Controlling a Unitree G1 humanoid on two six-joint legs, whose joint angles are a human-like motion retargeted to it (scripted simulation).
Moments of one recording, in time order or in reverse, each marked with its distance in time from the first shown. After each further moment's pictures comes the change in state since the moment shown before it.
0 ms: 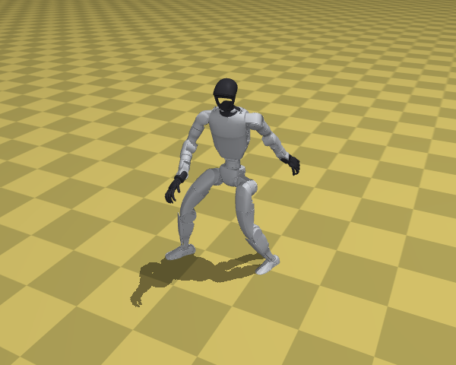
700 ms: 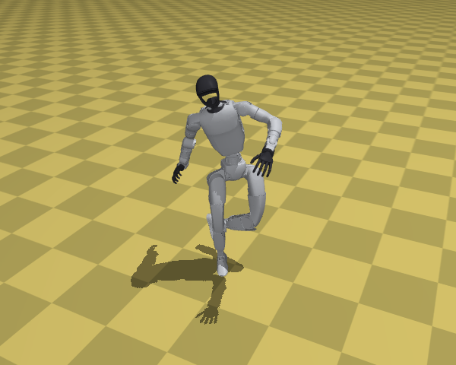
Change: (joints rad) left arm -0.873 0.537 -0.670 -1.231 -0.173 -0.192 0.008; right arm 0.820 -0.020 -0.590 0.670 0.464 0.056 0.044; waist -0.748 0.295 -0.187; left_leg -0.314 -0.009 0.712 0.819 0.399 -0.142; right_leg 0.243 0.444 -0.069 -0.194 -0.289 0.177
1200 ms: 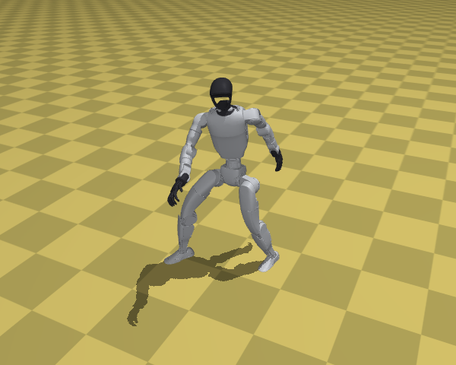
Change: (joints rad) left arm 1.030 -0.634 0.437 1.012 0.142 0.054 -0.234; right arm -1.218 0.021 0.608 -0.407 -0.314 -0.055 -0.028; waist 0.795 -0.219 0.175; left_leg 0.400 0.008 -0.612 -0.976 -0.330 0.040; right_leg -0.245 -0.482 0.052 0.144 0.396 -0.091
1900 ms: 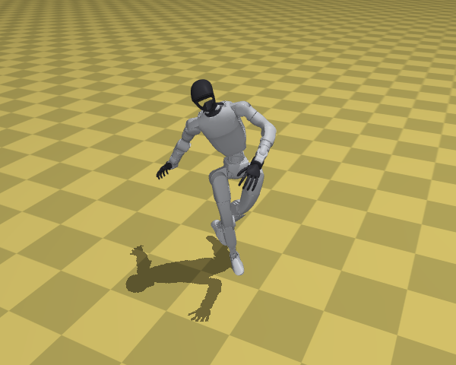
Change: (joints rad) left arm -1.096 0.328 -0.539 -0.923 -0.007 -0.057 0.226; right arm 1.211 -0.259 -0.891 0.440 0.529 0.015 -0.036; waist -0.791 0.355 -0.132; left_leg -0.048 -0.197 0.318 0.084 0.101 0.048; right_leg 0.210 0.680 0.083 -0.305 -0.246 0.093
